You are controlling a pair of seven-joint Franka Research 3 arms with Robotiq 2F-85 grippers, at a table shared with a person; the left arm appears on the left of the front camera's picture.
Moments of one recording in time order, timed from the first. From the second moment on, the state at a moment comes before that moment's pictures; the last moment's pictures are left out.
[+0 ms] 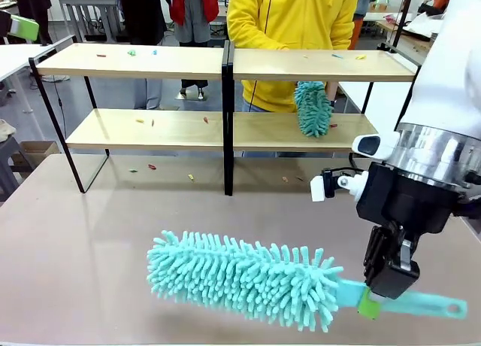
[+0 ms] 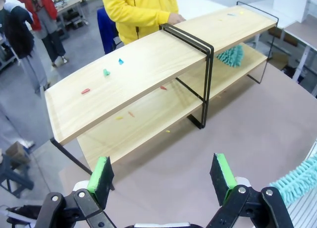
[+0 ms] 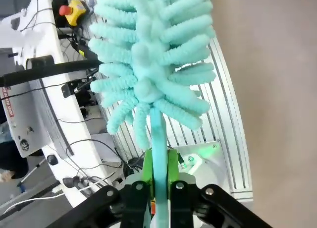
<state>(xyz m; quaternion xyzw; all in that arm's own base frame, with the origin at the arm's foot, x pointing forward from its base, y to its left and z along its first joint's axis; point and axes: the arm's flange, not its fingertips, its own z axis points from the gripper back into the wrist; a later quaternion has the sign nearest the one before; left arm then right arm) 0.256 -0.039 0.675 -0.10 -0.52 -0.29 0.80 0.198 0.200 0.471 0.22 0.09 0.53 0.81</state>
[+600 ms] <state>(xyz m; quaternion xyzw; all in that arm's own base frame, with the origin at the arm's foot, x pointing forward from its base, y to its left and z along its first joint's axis) 0.256 -0.039 0.675 -0.10 -0.51 -0.29 0.80 0.270 0.344 0.402 0.15 -0.05 0.38 0.91</state>
